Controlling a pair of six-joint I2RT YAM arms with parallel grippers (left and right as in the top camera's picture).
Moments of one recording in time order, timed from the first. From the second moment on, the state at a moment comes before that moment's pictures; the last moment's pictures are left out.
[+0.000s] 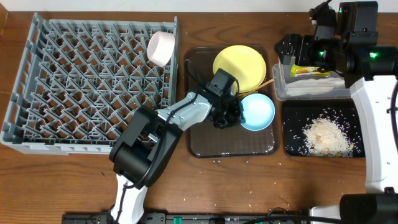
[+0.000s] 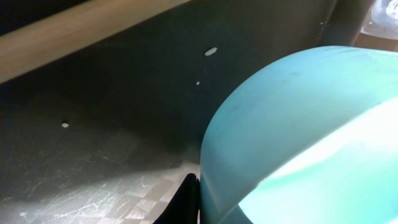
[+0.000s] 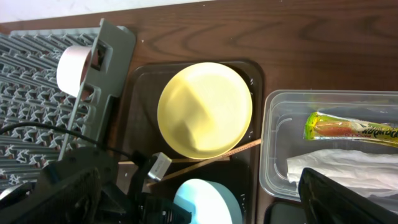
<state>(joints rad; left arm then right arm) -0.62 2.09 1.30 -0.35 0.60 -0.92 0.03 1.61 1.69 -0.94 -0.34 0.15</state>
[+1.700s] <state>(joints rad) 0.03 1.50 1.30 -0.74 -0.50 -0.44 0.03 1.61 1.69 -0.94 -0.34 0.15</state>
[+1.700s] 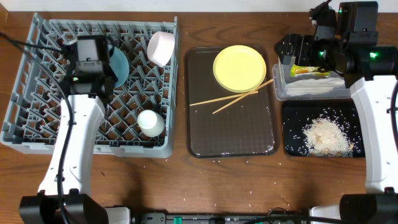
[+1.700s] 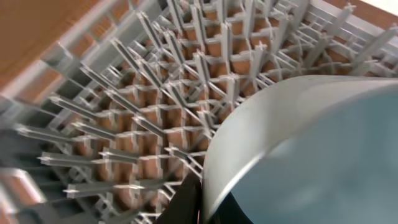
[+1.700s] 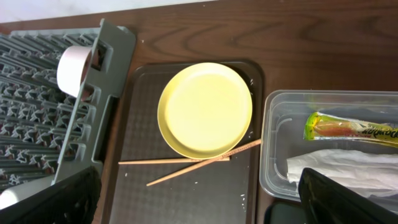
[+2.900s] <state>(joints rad) -0.46 1.89 1.30 -0.71 -1.47 -0.38 0.03 1.61 1.69 -0.94 -0.34 0.15</state>
